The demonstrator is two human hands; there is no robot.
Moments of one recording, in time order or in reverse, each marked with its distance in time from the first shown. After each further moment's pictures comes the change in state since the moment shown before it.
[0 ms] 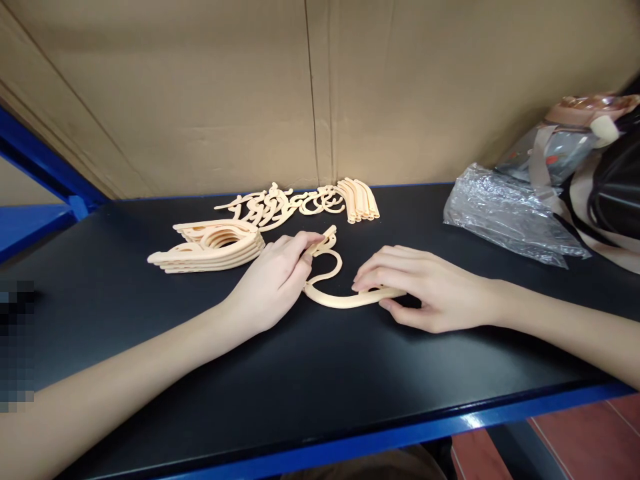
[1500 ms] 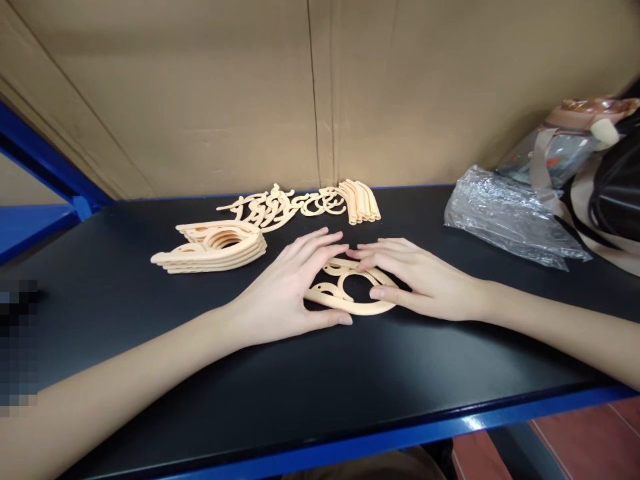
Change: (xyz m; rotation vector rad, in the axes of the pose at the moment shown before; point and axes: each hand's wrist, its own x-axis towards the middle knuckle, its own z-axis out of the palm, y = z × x) left_hand -0.001 0.002 0.003 0.071 -0.100 0.354; right_hand 0.000 0.008 0.006 -0.042 0.055 0.167
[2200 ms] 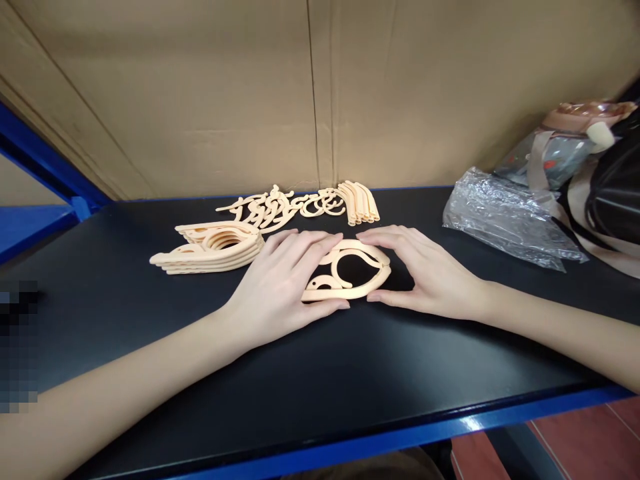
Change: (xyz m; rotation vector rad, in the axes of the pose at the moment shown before) left_hand -0.003 0.005 -0.003 0.328 0.188 0.050; right_hand 0.001 -0.002 -0.002 -0.103 0.201 -0.009
